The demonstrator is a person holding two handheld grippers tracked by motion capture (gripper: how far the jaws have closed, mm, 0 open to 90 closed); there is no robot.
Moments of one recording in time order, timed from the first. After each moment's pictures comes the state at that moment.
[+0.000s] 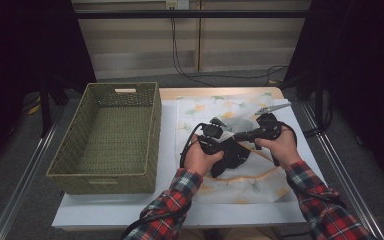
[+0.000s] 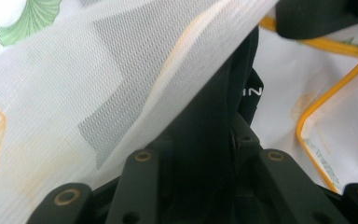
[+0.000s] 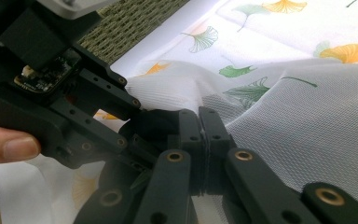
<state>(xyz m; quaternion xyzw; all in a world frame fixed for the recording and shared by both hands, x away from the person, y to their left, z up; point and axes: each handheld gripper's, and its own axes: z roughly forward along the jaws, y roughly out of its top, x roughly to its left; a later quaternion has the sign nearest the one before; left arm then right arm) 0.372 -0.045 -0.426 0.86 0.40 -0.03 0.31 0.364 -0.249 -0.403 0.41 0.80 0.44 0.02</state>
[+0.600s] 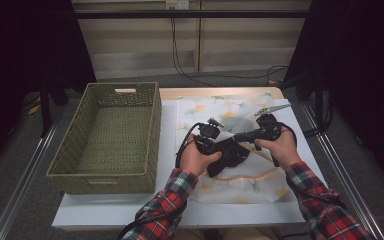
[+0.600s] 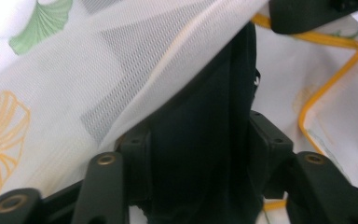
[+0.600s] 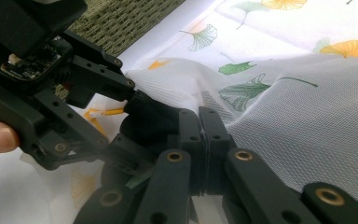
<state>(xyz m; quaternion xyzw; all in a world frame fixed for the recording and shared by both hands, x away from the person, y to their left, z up) 0.370 -0.033 -0.425 0.86 0.39 -0.04 0.32 0.363 -0.249 -0.405 0.41 0.80 0.44 0.02</state>
